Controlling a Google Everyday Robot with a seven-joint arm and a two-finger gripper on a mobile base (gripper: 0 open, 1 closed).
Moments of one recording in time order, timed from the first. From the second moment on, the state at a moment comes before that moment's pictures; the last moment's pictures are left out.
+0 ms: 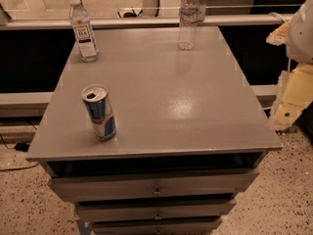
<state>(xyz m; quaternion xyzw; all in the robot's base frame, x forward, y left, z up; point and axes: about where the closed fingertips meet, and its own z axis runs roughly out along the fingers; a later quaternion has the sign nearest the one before) 0.438 -0.216 0.977 -0.60 0.78 -0.04 0.16</state>
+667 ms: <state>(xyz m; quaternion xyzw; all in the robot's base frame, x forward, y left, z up) 0.441 -0.211 0.973 -0.60 0.78 -0.02 0.17</state>
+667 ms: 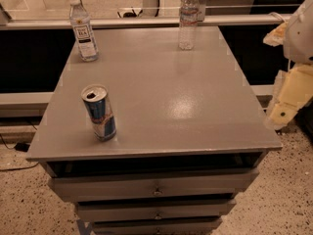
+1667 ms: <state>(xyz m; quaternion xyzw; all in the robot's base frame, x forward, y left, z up) 0.473 -0.046 0.895 -0.56 0.73 0.28 0.29</state>
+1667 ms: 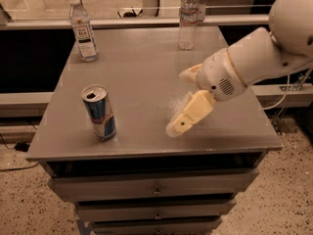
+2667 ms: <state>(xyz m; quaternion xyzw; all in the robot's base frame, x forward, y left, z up) 0.457 0.100 0.881 -0.54 0.60 0.43 0.40</state>
